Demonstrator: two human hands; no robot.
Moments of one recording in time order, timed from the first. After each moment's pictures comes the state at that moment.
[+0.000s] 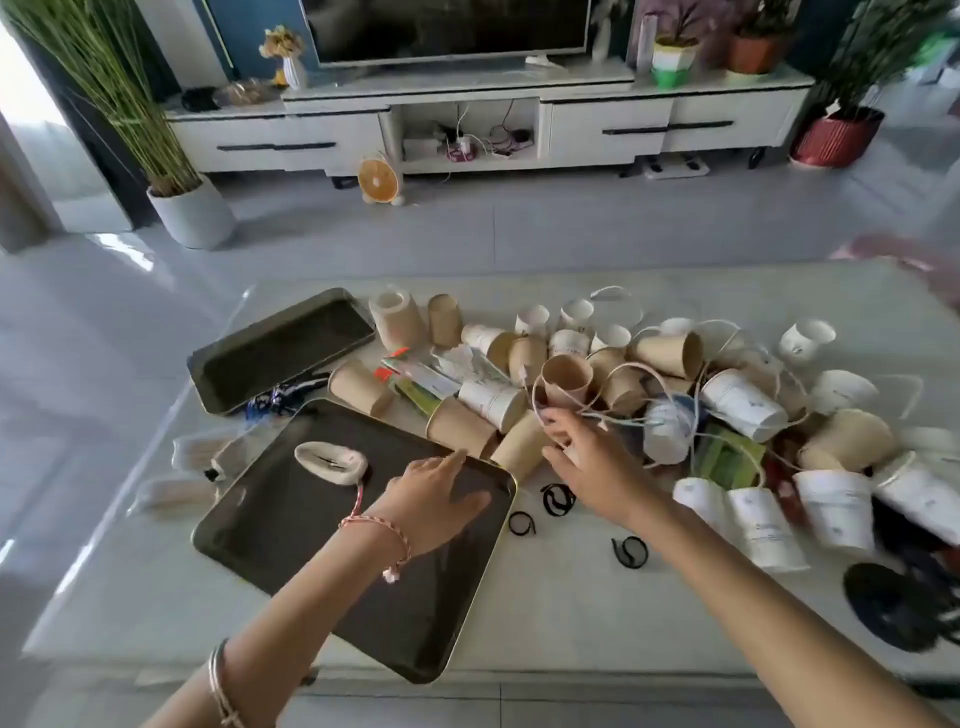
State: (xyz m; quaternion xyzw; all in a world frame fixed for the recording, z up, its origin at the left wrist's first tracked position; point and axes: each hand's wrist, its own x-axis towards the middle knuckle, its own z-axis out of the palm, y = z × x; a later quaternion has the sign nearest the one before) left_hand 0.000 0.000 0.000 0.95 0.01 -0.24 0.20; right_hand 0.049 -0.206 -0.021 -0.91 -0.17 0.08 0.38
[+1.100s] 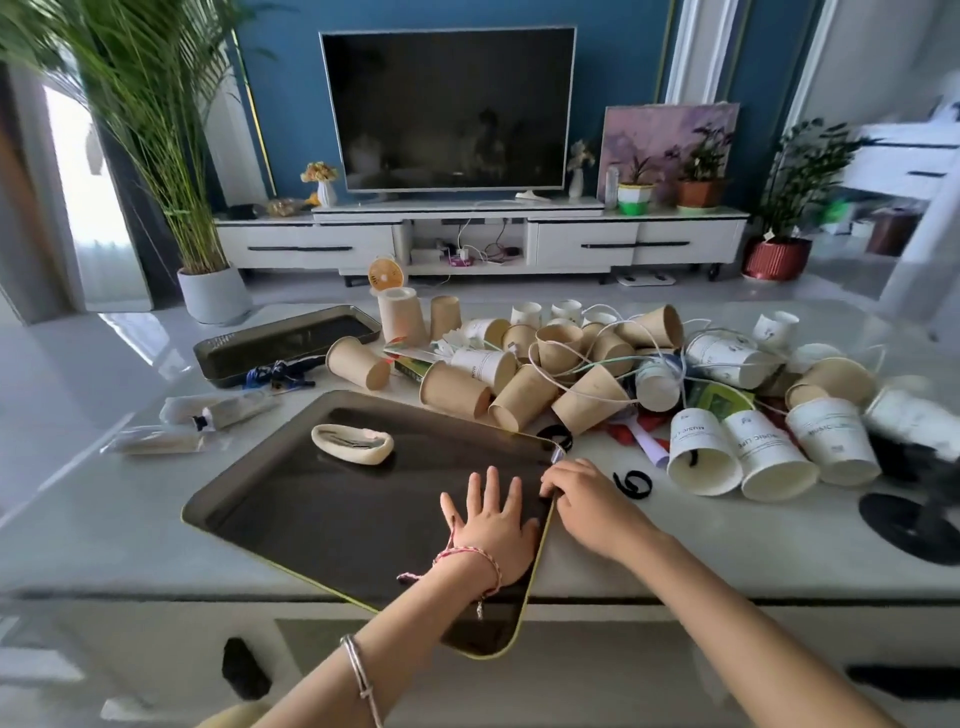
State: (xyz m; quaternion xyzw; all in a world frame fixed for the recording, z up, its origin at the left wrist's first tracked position) left_hand -0.070 -0.073 -0.180 0.98 -0.01 -0.11 0.13; right_hand -0.039 -0.212 -0.160 -0.95 -0.23 -0.02 0.23
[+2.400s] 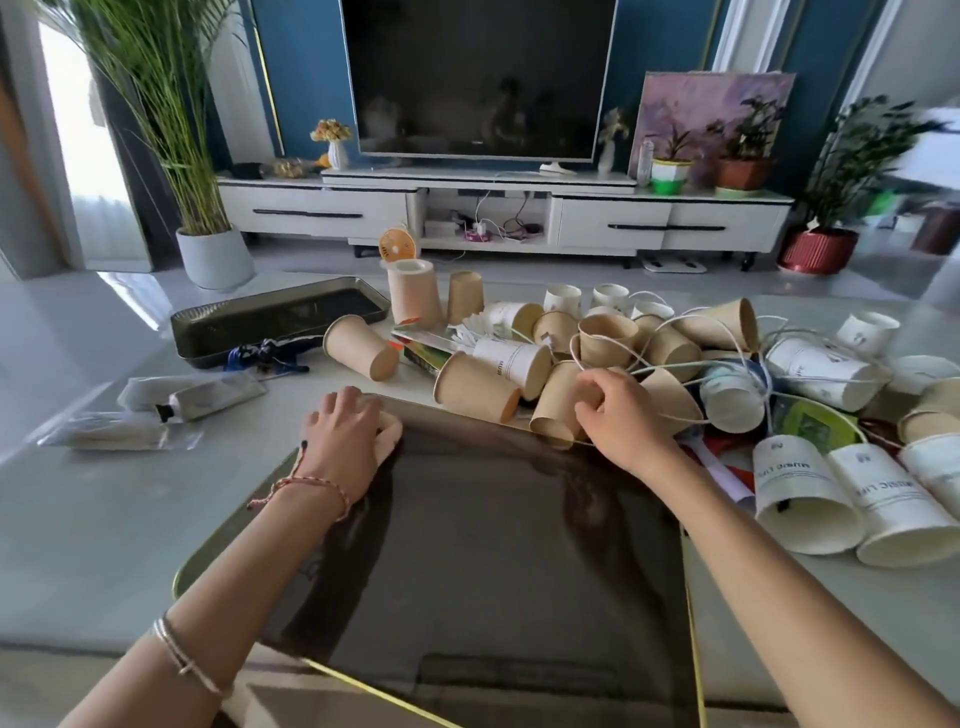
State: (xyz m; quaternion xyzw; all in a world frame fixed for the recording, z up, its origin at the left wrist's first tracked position) left_hand 0.004 0.089 -0.146 0.99 0.08 0.11 0.03; right_hand 0.073 -0.175 -0.130 -0.93 -0.12 -0.12 0.33
